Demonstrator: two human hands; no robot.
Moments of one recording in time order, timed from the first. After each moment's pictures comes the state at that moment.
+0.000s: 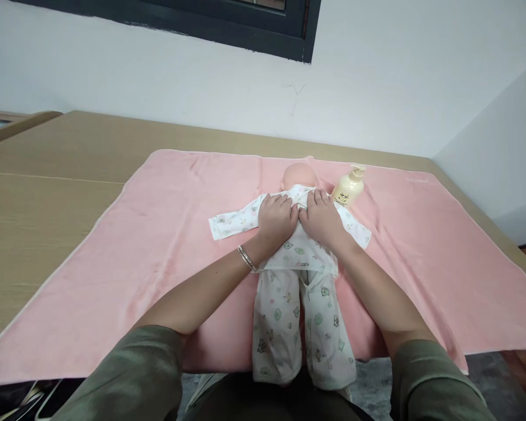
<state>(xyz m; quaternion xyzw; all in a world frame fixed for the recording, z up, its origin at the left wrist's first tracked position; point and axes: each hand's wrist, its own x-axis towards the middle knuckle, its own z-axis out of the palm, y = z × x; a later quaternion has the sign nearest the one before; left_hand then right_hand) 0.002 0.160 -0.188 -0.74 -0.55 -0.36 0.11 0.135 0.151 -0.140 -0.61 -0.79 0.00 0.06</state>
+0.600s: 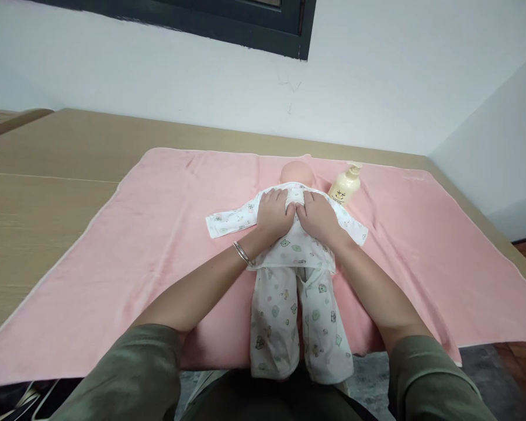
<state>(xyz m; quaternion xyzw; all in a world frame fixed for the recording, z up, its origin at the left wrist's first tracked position) 0.003 0.167 -0.181 -0.75 -0.59 -0.29 -0.01 0.140 0.160 -0.146 -0.58 -0.81 0.00 0.11</state>
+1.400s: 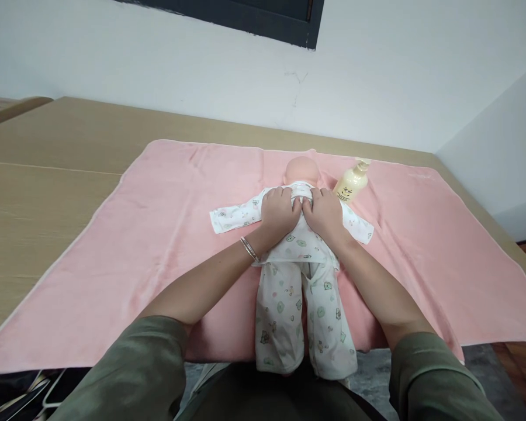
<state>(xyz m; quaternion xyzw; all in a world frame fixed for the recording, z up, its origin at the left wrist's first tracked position) 0.006 0.160 -0.177 -0.73 -0.62 -0.28 0.02 0.136 0.159 -0.152 -0.62 -0.77 -0.06 0.14</state>
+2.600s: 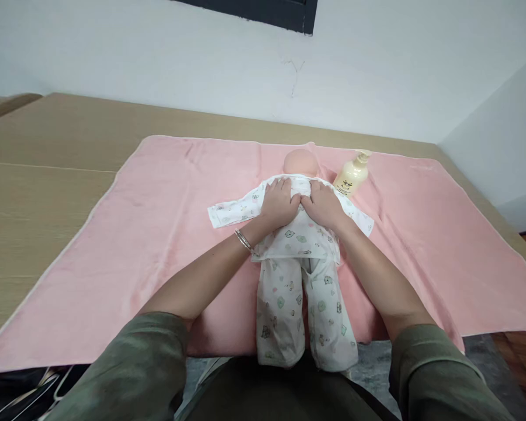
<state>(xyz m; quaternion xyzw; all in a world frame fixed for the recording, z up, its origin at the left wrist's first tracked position) 0.003 0.174 -0.176 -0.75 -0.62 -0.22 -0.11 0.143 0.167 -0.147 -0.60 -0.78 0.07 0.12</state>
